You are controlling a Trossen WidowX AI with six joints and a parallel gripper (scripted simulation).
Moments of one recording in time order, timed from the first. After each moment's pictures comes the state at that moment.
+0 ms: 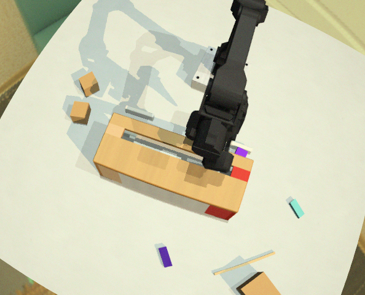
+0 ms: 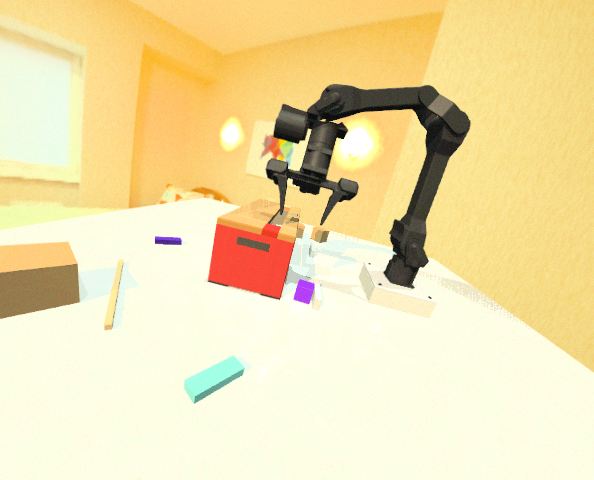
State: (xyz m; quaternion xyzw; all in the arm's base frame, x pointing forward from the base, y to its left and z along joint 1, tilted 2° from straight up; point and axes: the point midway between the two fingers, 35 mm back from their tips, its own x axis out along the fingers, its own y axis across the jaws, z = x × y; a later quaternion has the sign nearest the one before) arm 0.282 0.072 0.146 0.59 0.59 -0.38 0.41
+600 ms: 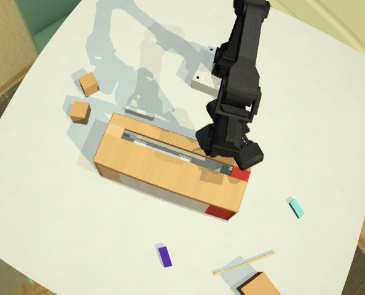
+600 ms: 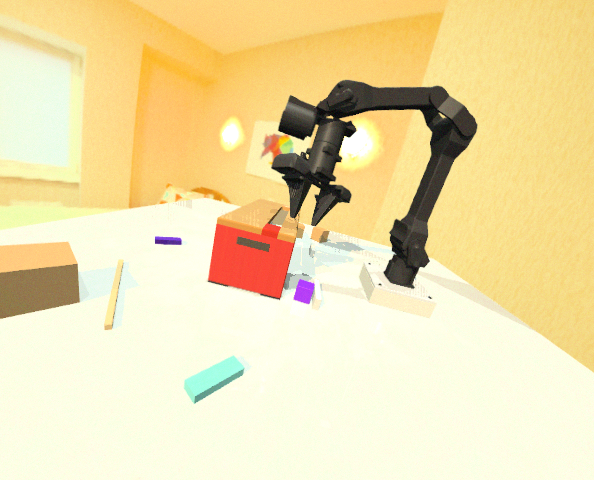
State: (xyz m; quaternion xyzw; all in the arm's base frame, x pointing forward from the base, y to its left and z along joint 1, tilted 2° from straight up) arm 0.275 0.085 0.147 0.38 0.66 -0.16 0.63
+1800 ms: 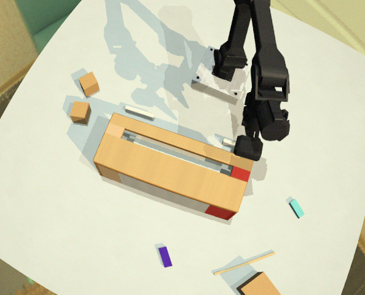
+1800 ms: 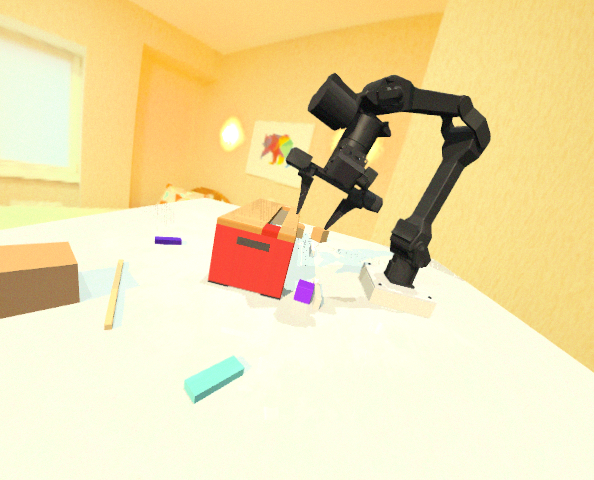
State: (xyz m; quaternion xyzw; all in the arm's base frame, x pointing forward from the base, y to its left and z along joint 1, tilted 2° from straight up) arm 0.254 0.113 0.156 -0.55 0.38 0.47 0.58
